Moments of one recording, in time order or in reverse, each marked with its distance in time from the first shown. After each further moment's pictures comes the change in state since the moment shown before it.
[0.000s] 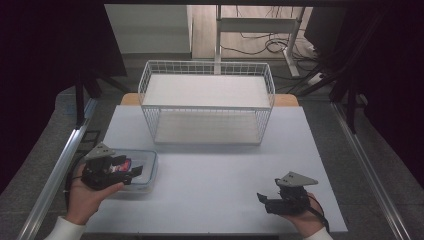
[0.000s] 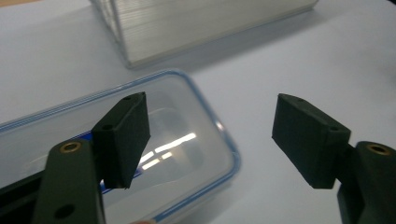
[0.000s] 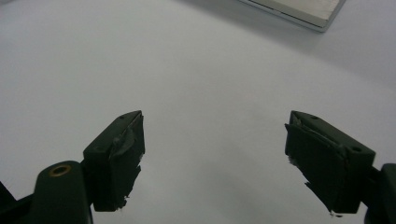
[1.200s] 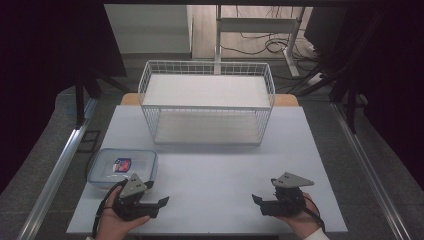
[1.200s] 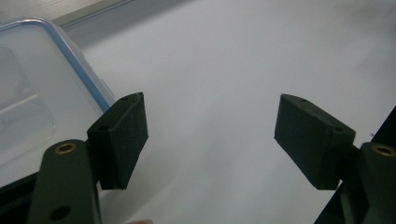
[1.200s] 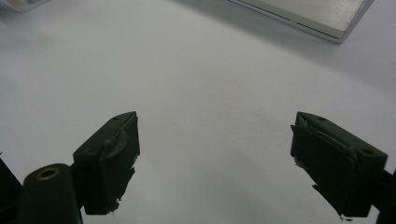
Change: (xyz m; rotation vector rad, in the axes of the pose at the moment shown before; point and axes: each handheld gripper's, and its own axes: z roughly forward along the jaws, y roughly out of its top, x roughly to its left) left arm -0.069 -0.056 0.042 0.005 -0.100 0.174; right arm 0.012 0.005 0.001 -0.017 0.024 -0.010
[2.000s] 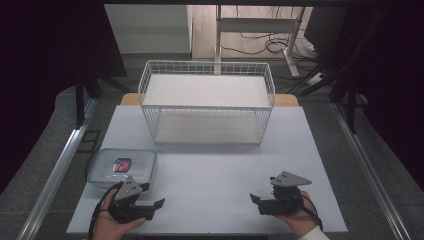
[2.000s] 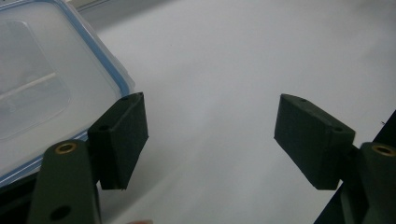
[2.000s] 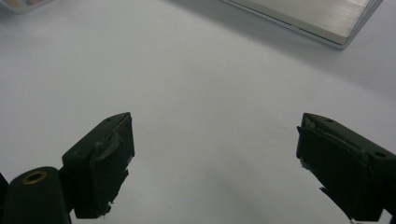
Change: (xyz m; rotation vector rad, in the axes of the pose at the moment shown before) left arm 0.007 -0.015 -0.001 0.003 0.003 -0.010; right arm 0.001 0.002 0.005 -0.009 -0.001 -0.012
